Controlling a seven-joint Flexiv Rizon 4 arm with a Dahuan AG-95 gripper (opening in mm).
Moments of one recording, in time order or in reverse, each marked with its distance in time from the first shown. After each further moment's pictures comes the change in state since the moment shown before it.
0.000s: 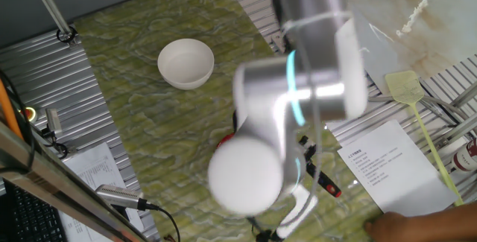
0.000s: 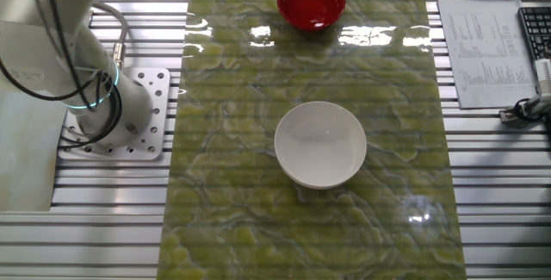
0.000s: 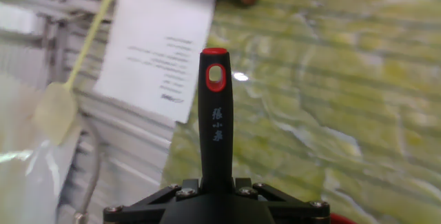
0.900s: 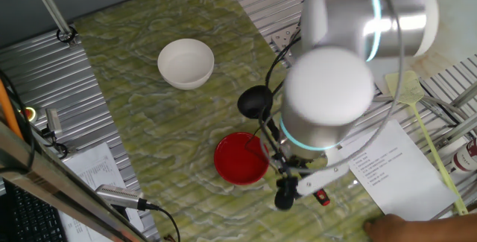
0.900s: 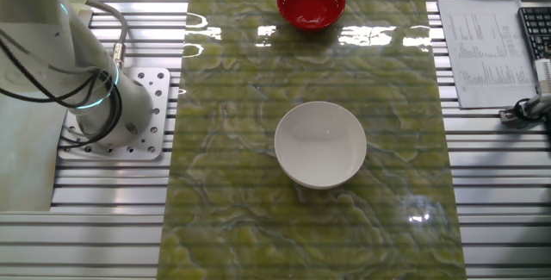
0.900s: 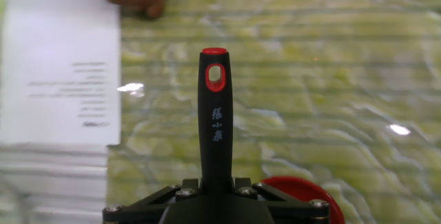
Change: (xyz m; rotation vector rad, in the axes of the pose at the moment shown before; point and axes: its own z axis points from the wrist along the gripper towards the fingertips) arm 0.002 -0.007 -0.030 0.326 -0.016 0.274
